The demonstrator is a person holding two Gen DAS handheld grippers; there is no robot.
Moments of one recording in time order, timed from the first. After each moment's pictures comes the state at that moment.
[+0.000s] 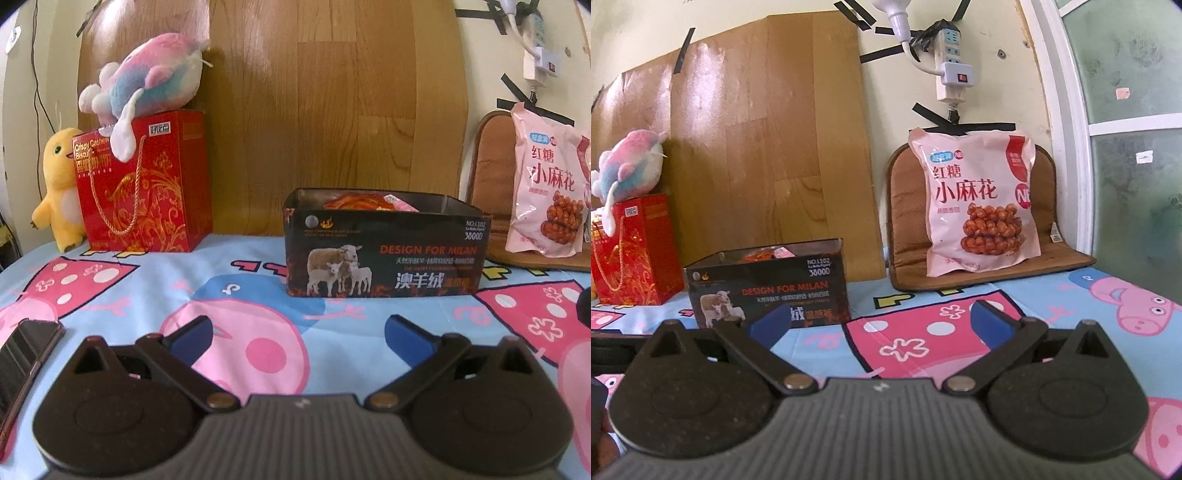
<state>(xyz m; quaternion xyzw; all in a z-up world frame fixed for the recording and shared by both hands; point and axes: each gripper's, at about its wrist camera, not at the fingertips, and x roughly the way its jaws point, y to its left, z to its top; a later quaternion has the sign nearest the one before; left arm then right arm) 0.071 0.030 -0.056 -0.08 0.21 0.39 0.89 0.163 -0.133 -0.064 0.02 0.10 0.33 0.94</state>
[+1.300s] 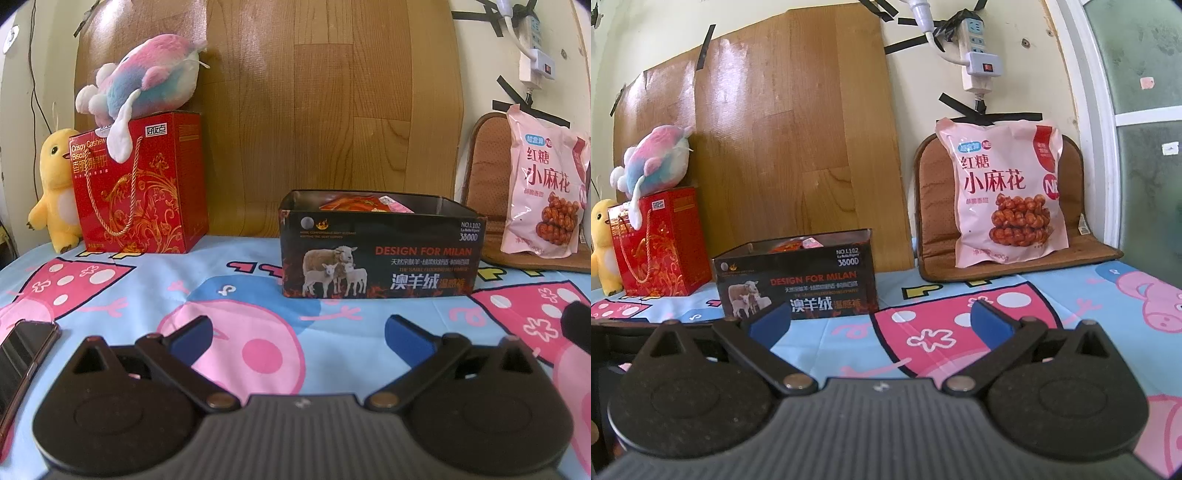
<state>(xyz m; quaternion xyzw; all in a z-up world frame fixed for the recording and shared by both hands) 0.071 0.030 -0.055 -0.08 0.21 0.38 0.90 0.161 -0.132 -0.065 0.02 0.12 0.37 0.92</state>
